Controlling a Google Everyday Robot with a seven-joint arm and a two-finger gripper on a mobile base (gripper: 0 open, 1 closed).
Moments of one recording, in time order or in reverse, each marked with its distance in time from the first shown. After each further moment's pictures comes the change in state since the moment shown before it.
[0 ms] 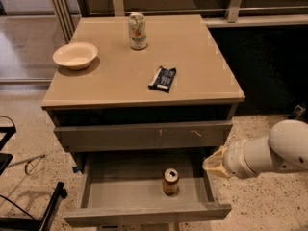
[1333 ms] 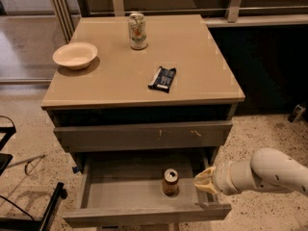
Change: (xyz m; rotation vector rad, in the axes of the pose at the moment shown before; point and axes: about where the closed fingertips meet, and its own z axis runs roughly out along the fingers) arm 0.055 0.012 0.098 -0.061 -0.082 -0.027
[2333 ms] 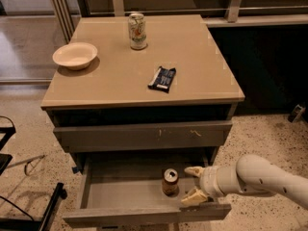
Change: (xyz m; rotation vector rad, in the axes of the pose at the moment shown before) arm -0.005 0.008 0.050 -0.025 -0.073 -0.037
